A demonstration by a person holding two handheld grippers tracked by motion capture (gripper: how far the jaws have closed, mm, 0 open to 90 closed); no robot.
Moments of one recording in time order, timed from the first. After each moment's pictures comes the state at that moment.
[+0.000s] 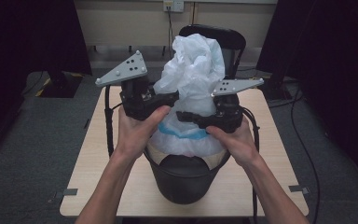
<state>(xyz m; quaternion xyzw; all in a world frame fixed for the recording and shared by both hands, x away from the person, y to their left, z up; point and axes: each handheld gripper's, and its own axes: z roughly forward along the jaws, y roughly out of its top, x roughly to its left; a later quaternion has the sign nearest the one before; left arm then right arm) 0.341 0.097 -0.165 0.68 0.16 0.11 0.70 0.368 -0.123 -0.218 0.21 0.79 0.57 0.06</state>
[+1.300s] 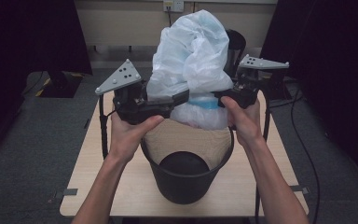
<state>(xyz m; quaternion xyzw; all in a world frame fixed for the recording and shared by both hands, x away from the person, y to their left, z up) 0.349 0.115 -0.189 0.68 0.23 0.17 0.67 0.410 -0.158 -0.199 0.26 0.71 0.65 0.08</state>
